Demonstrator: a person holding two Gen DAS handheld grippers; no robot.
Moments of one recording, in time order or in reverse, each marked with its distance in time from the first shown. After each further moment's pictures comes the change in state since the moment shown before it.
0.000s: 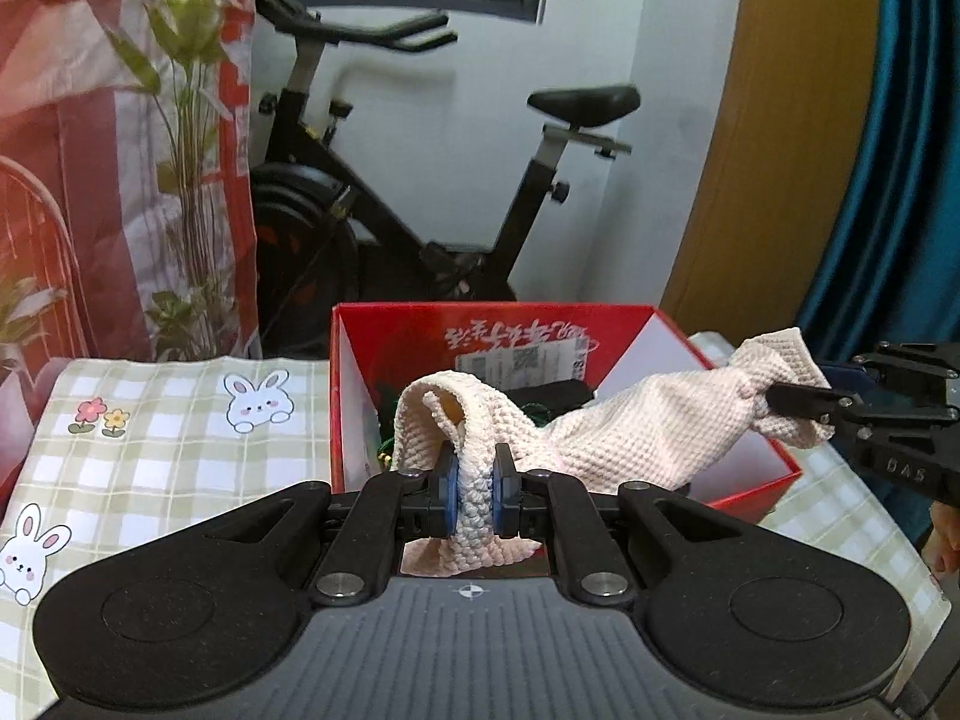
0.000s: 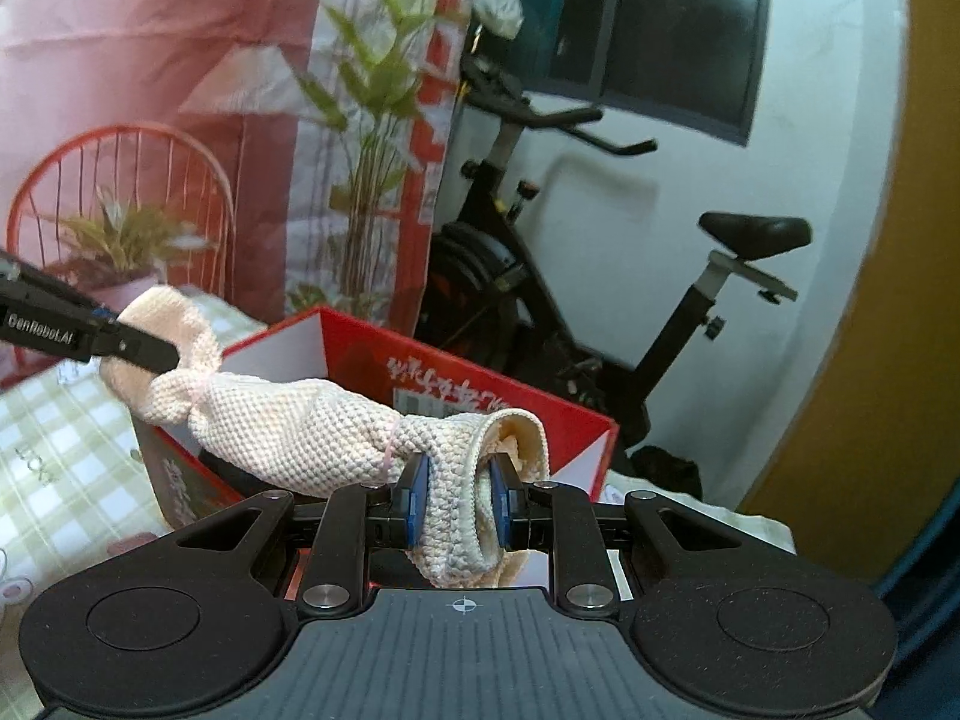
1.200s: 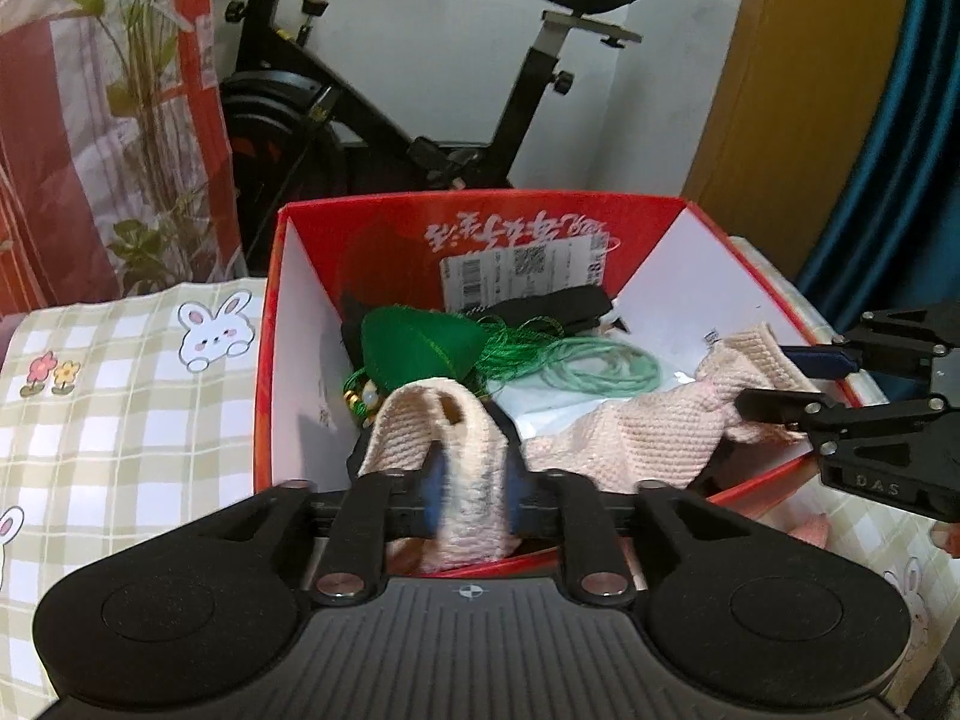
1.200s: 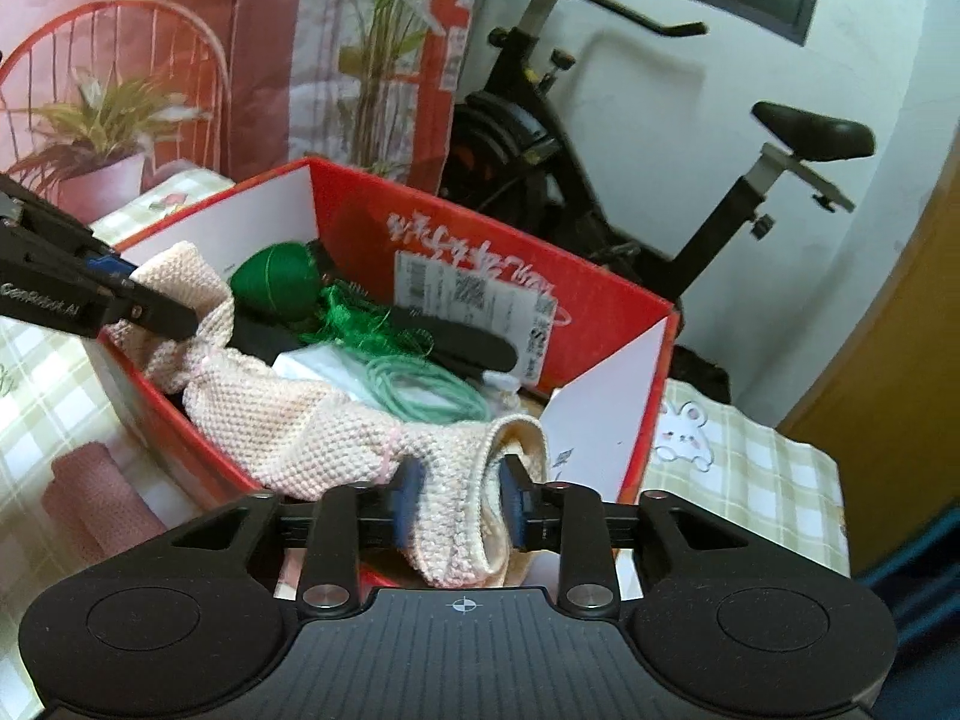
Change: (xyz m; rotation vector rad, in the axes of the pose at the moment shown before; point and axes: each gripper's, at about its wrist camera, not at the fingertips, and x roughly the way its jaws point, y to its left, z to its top) left arm 0.061 0.000 0.000 0.037 0.192 -0.005; right arm 0.079 0.001 -0.020 -0.020 0.229 0.035
